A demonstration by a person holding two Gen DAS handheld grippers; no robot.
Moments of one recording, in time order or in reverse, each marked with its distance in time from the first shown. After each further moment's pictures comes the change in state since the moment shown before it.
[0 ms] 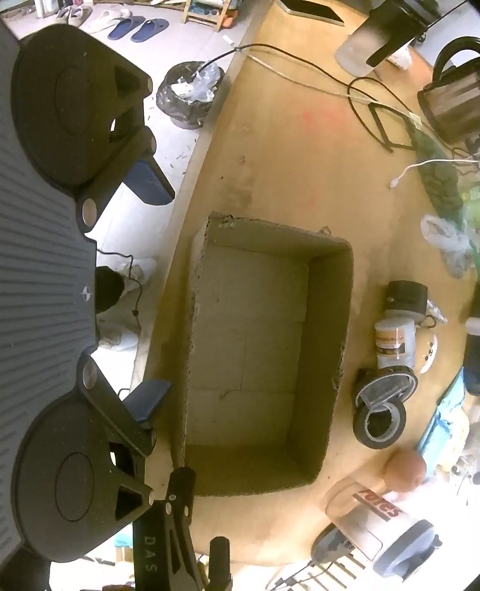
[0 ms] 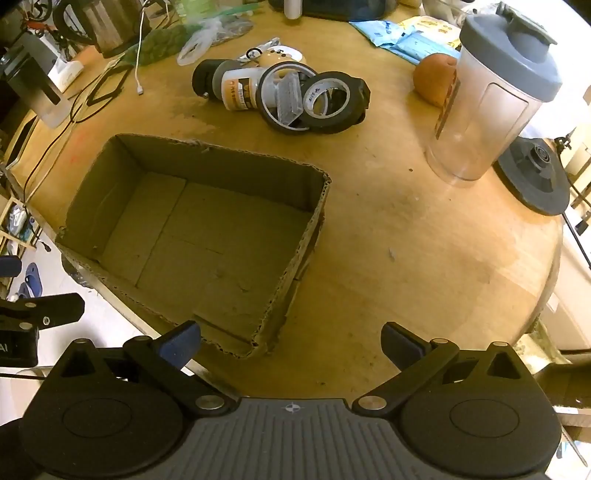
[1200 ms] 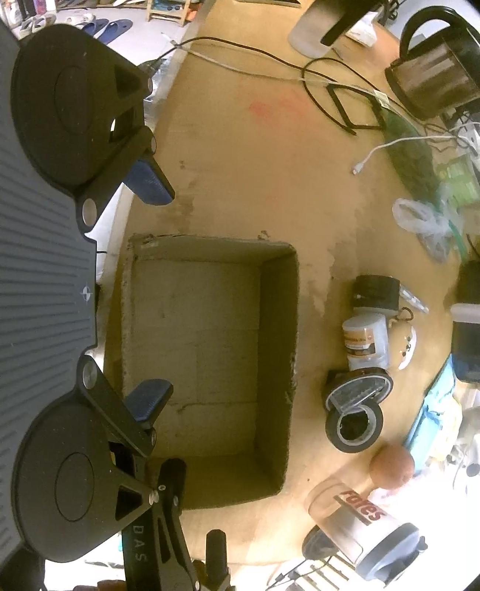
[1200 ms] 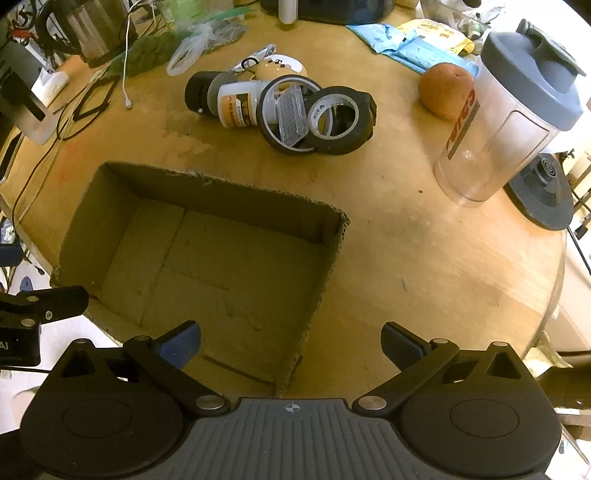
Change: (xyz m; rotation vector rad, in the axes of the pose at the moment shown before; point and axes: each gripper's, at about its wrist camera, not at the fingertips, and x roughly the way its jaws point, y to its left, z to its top) left arm 0.013 0.016 0.043 0.089 -0.026 -0.027; right arm 0.017 0.015 0.031 0.043 -0.008 -0.023
